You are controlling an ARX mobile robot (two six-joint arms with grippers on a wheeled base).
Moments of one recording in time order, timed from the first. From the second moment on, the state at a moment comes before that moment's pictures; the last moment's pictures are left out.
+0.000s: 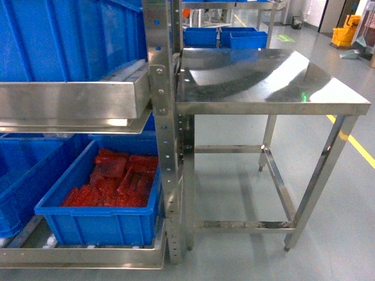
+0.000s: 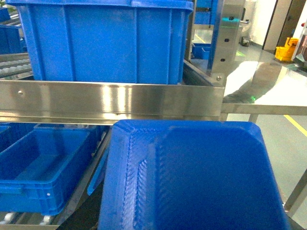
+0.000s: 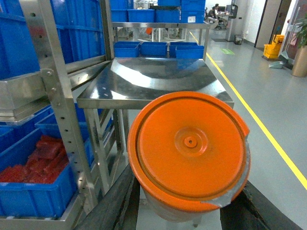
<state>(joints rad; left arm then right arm) 0.00 0.01 0.01 -0.01 0.00 0.00 0.00 0.01 0.01 0.00 0.00 0.01</state>
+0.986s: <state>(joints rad) 0.00 0.01 0.01 -0.01 0.00 0.00 0.00 0.01 0.01 -0.01 0.00 0.01</state>
